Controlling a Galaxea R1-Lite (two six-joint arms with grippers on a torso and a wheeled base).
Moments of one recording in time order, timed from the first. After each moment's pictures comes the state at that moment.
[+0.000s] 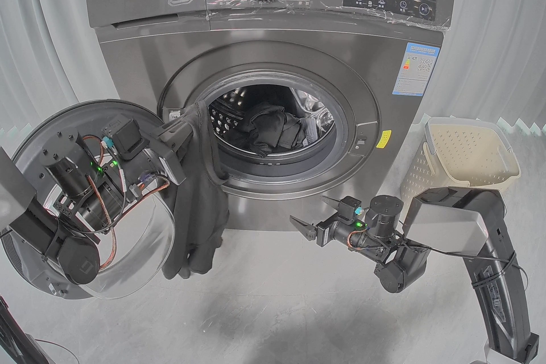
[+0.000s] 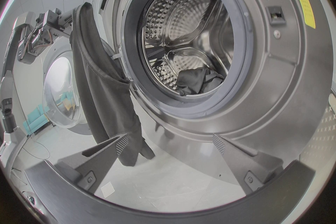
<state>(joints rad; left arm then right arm) -0.32 1.84 -0.59 -1.55 -0.31 0.01 0.46 2.61 -1.03 -1.53 0.28 0.02</state>
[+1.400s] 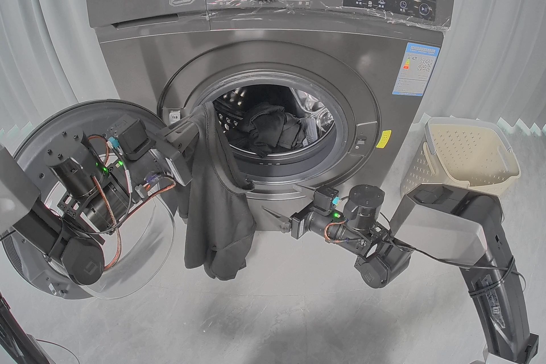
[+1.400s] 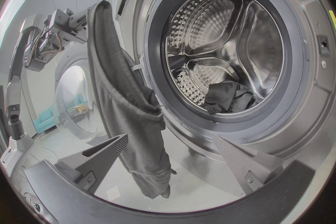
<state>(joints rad) -0.35 1.86 -0.61 -1.55 -0.31 0.01 0.55 2.59 -1.17 -1.45 0.30 0.03</state>
